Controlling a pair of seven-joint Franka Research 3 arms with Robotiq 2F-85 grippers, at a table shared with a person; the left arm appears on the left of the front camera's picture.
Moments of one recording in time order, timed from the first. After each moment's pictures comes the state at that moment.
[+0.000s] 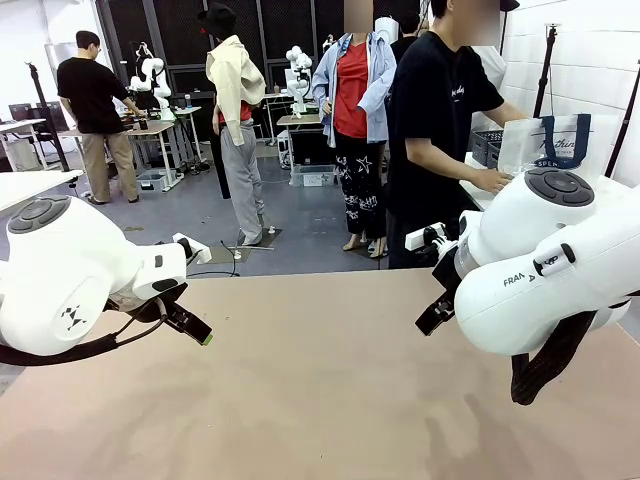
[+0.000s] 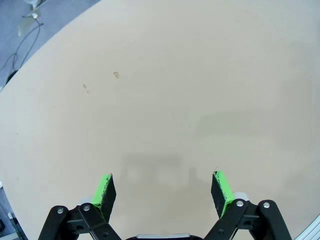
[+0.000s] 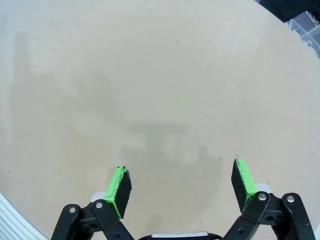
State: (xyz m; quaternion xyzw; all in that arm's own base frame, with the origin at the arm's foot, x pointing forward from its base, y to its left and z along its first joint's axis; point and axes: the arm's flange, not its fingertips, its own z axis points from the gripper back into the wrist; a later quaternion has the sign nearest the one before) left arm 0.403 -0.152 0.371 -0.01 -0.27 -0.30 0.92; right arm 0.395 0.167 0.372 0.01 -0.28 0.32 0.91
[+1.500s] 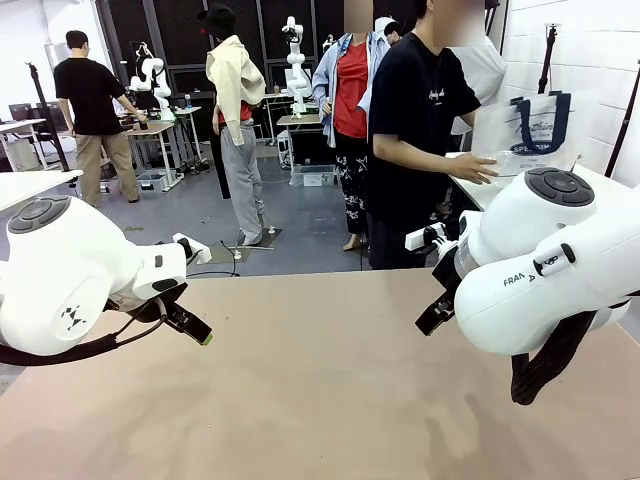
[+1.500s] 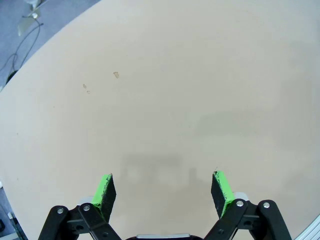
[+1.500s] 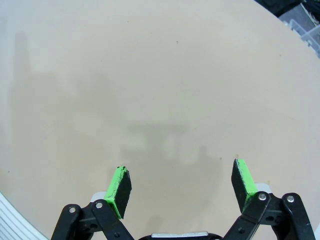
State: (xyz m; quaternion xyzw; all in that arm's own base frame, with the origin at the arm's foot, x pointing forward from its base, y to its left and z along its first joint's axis) left arm 0.403 -0.152 0.371 -0.01 -0.27 -0.30 0.92; right arm 0.395 0.167 0.372 0.01 -0.28 0.32 0.91
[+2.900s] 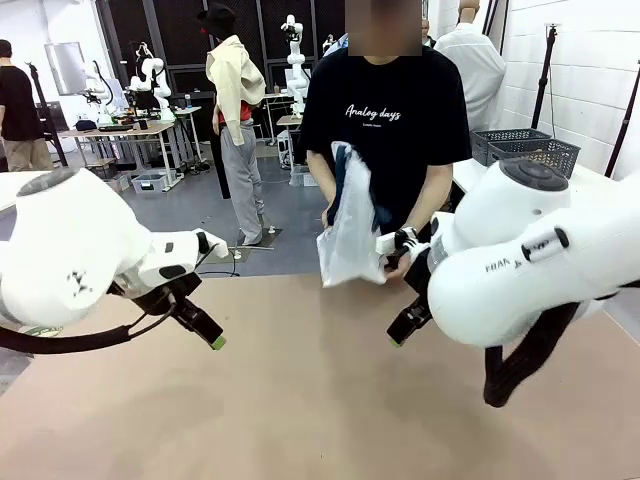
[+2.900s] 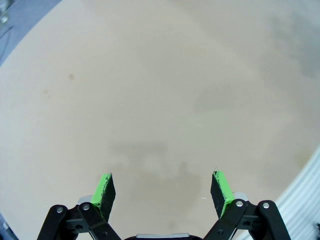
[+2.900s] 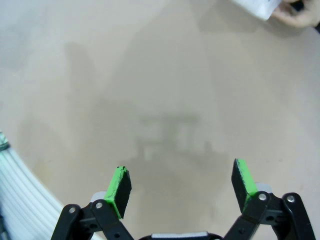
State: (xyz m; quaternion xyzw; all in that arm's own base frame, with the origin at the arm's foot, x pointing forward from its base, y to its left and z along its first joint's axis) left arm 0.384 -0.186 0.405 -0.07 -0.21 -0.36 0.91; right arm 0.370 0.217 0.389 0.06 -0.24 0.36 0.90
